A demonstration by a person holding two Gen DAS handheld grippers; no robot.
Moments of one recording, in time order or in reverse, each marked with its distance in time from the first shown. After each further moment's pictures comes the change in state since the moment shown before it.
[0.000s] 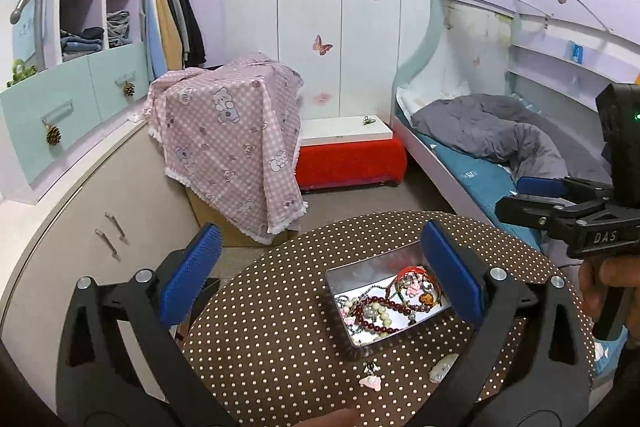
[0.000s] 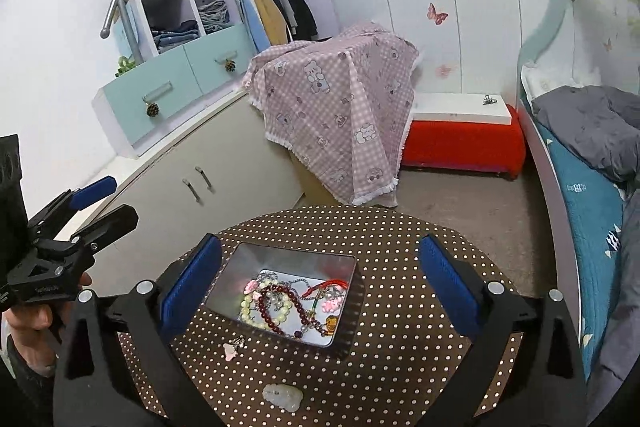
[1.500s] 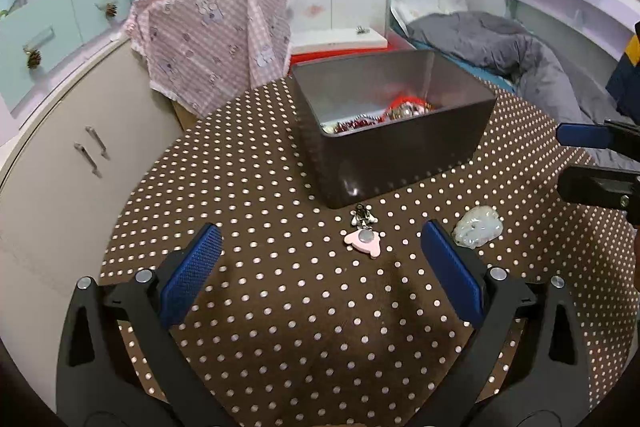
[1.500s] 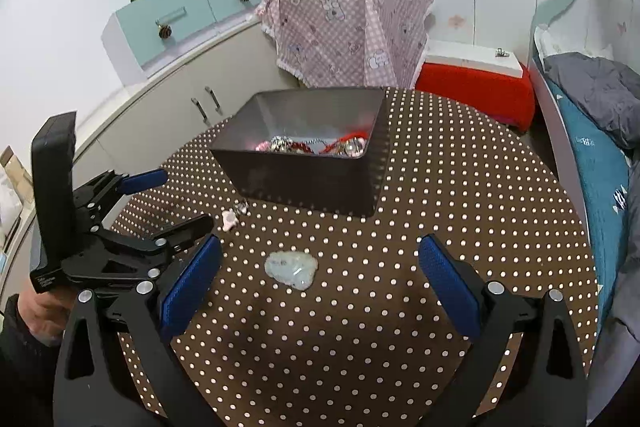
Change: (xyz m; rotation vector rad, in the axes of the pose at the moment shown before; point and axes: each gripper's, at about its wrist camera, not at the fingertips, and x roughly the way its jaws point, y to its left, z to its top) left arm 0.042 -0.035 -0.134 0.041 0.286 -0.012; right arm 0.007 0.014 -0.114 -0.052 0.194 0.017
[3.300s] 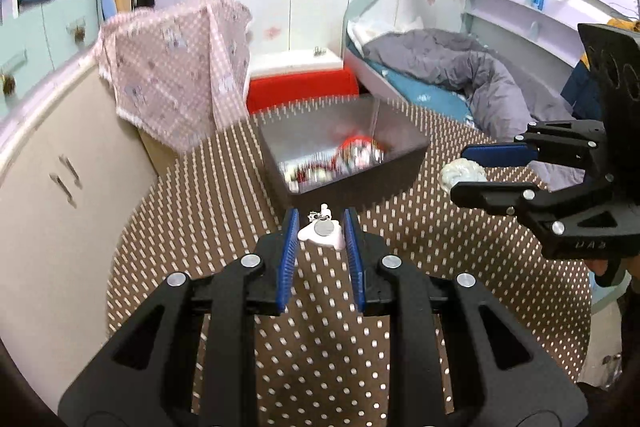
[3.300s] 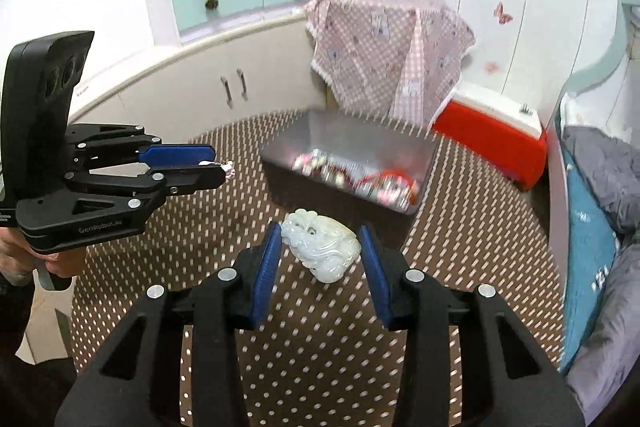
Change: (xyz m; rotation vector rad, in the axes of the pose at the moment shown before) left arm -0.057 0.013 0.033 0.047 -0.096 -0.157; right arm -0.013 0.044 0.024 -0.255 -0.032 -0.016
